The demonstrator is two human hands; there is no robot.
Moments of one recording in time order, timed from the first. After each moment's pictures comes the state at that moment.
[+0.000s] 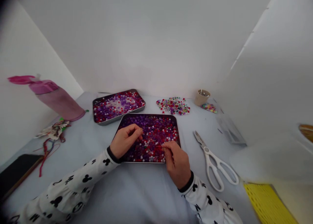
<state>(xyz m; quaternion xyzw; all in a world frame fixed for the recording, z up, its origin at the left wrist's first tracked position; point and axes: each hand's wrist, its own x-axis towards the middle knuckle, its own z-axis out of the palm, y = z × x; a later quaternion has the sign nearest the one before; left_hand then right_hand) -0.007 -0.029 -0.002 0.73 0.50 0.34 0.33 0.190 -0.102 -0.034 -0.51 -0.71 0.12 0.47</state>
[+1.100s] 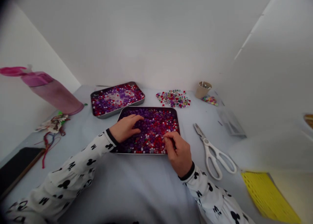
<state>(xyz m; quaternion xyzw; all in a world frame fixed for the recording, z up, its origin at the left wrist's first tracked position) -0.017 0.003 0.000 0.87 0.46 0.06 0.14 0.194 -0.103 -0.033 -0.56 -0.64 0.22 0.47</state>
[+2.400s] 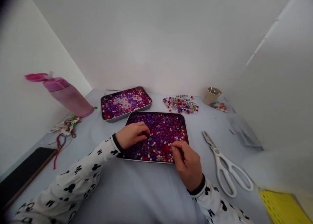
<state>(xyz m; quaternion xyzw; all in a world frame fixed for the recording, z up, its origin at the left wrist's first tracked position) -0.026 -0.002 0.004 0.89 0.40 0.08 0.18 0.195 -0.105 -0.037 -0.56 -0.66 0.18 0.46</state>
